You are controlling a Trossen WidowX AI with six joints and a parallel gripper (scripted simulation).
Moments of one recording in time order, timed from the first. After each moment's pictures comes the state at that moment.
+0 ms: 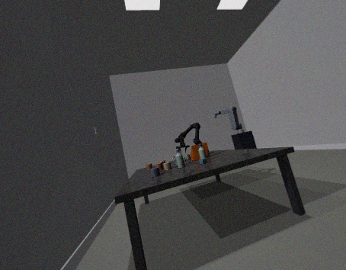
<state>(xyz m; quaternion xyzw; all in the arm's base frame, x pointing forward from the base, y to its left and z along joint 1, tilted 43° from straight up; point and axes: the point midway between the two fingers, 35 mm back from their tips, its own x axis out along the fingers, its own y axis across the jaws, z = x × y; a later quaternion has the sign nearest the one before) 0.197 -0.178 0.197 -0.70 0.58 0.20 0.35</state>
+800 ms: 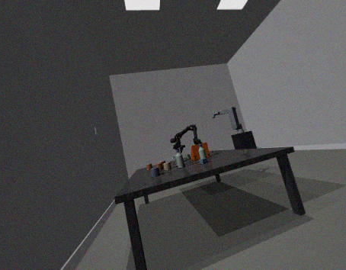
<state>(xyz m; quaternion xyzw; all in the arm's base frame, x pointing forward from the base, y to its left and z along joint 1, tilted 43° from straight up) 0.251 -0.132 0.175 -0.49 0.62 0.00 0.61</state>
